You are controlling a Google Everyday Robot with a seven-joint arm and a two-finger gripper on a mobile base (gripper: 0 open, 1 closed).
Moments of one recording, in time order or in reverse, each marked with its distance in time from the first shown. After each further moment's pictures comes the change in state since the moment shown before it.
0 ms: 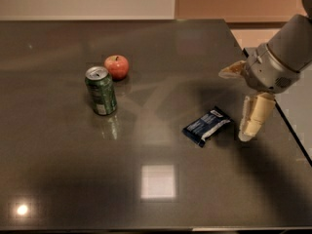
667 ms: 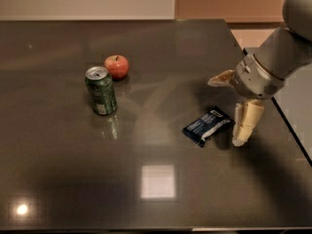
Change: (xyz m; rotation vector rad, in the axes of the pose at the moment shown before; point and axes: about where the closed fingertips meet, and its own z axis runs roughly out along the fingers) arm -0.001 -0.001 0.032 -0.067 -0.034 -0.072
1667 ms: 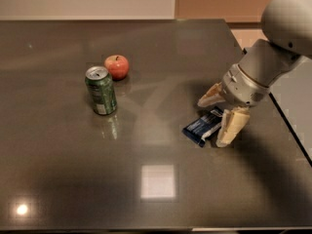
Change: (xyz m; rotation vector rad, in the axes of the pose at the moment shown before) arm -0.006 0.007 0.031 -0.092 -0.003 -0.033
